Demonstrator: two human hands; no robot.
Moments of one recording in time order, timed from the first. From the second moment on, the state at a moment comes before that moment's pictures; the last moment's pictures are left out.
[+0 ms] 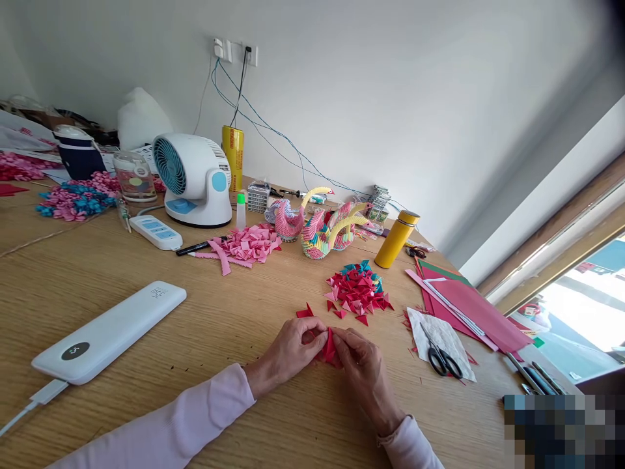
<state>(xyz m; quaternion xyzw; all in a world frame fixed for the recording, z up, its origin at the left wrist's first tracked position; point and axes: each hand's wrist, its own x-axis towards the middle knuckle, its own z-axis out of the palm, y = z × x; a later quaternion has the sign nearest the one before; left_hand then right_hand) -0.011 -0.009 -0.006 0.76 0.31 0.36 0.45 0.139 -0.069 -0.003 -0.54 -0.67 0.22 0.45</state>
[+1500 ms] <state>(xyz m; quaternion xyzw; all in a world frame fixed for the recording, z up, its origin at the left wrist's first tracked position) -0.008 -0.014 -0.004 0.58 0.25 0.27 0.73 0.144 -0.066 -0.011 -0.56 -0.63 0.21 0.49</state>
